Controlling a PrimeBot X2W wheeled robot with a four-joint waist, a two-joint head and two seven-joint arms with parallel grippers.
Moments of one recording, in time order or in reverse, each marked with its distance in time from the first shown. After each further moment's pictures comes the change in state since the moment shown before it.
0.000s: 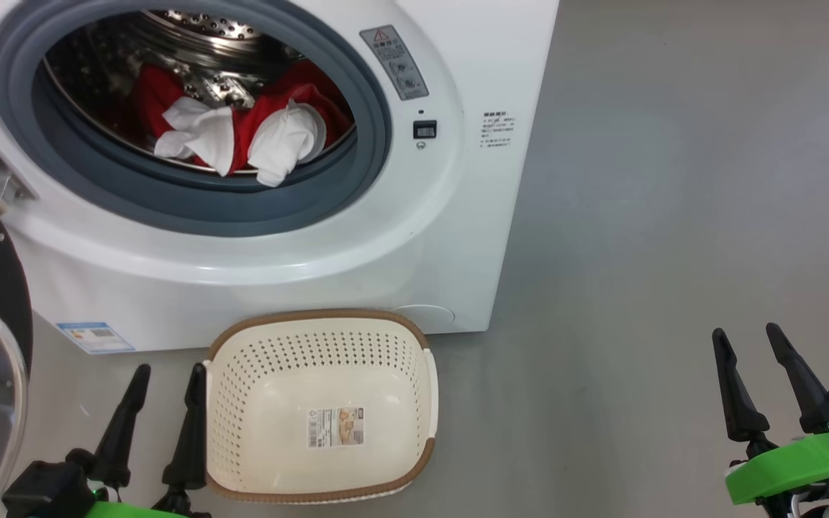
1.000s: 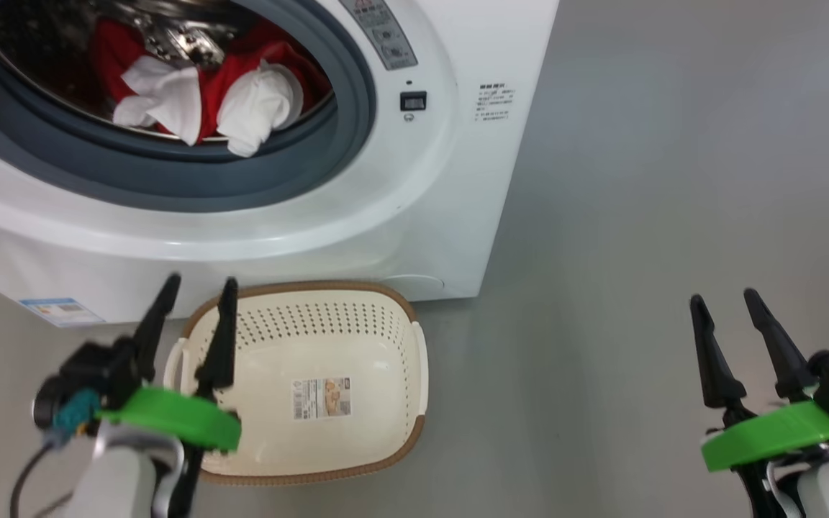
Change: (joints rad) left arm -0.280 -0.012 -0.074 0.243 0.091 0.000 0.000; right arm -0.063 0.028 0.025 -0.005 0.000 0.000 0.000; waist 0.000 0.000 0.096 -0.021
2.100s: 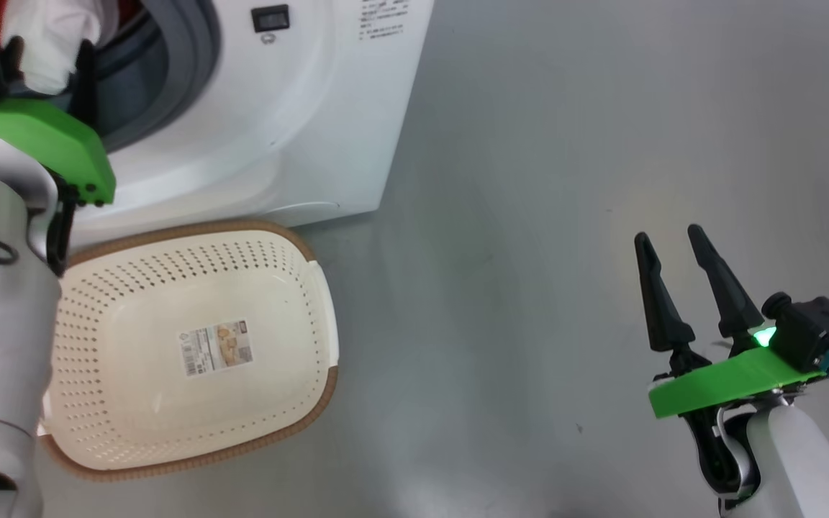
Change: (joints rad) left arm -0.868 0.094 -0.100 0.841 0.062 0.016 0.027; right arm -0.153 0.075 0.079 0.000 0.033 0.000 0.000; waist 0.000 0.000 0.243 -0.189
